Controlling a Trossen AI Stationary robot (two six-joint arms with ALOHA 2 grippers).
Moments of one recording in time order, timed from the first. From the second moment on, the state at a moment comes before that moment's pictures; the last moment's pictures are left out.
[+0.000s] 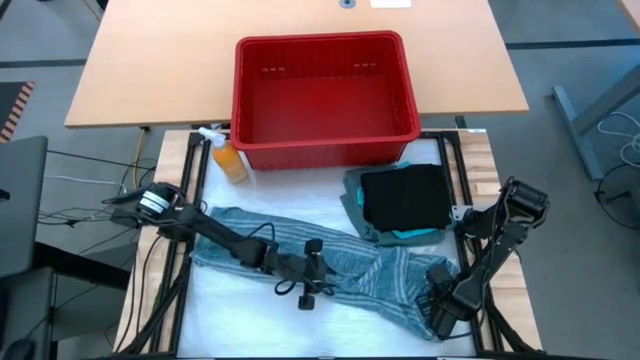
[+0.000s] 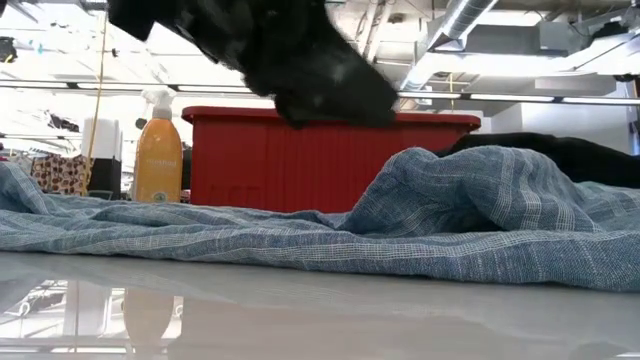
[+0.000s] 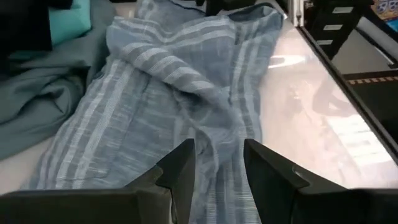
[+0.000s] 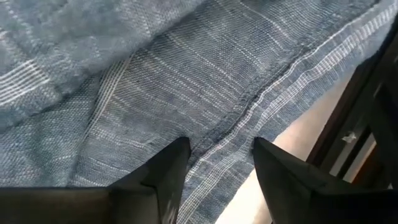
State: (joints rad) left arm -0.38 1.84 1.03 0.34 -0.21 -0.16; right arm 1.02 1.70 0.91 -0.91 -0.13 2.23
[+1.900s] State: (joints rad) left arm -0.49 1.53 0.43 0.77 -0.59 -0.38; right arm 0.42 1.70 1.81 -1.32 0.21 1.05
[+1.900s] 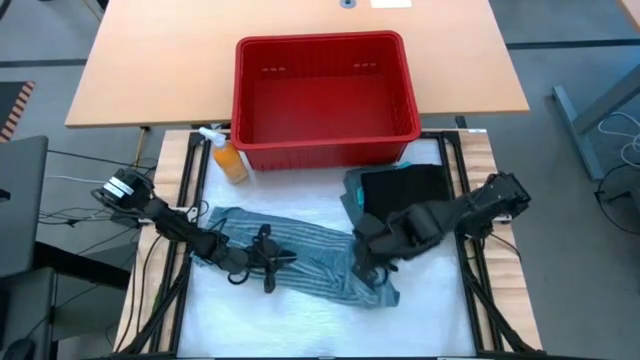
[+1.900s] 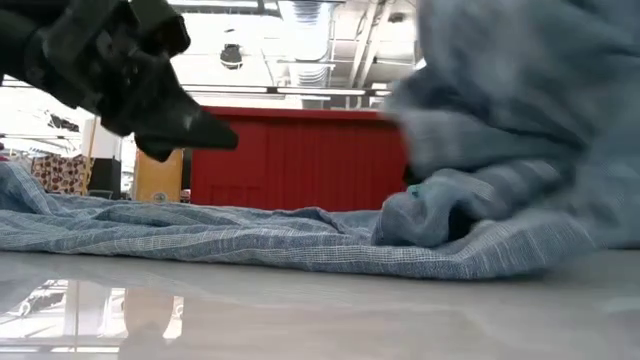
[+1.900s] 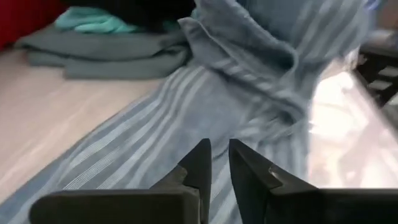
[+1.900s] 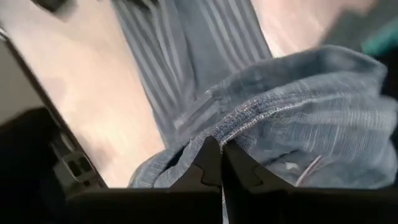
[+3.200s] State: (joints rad) left arm -0.76 0.40 0.44 0.05 -0.29 -0.07; right arm 0.02 2.39 2.36 -0.18 -0.05 0.37
